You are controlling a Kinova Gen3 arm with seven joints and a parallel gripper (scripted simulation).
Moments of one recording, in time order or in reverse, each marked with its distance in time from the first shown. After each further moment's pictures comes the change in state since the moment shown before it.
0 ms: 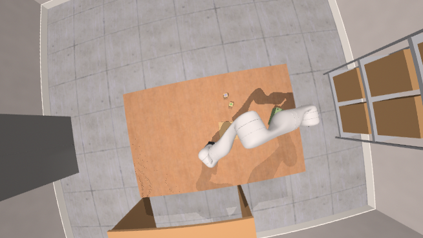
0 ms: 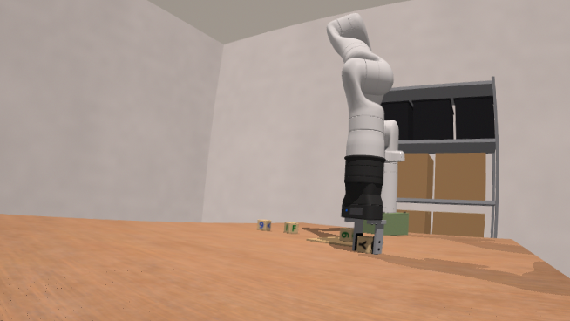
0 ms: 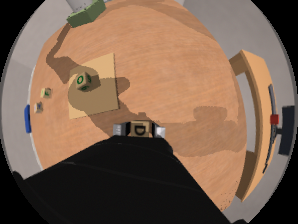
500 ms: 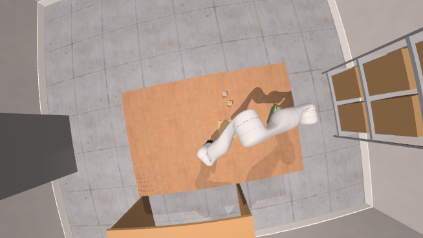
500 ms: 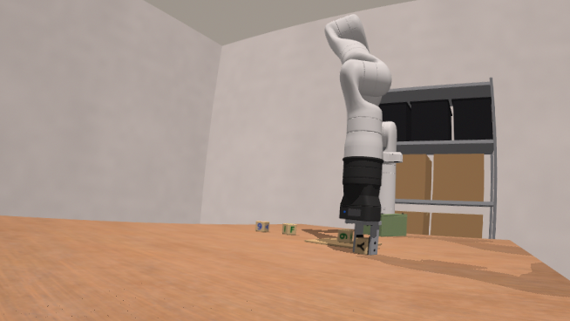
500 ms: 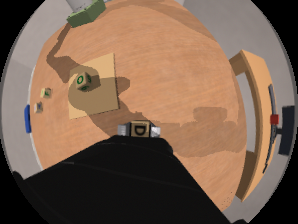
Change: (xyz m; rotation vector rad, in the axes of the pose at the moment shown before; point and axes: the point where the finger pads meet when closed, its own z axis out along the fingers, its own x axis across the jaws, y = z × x) arm 0.000 0.000 0.000 0.000 0.000 0.000
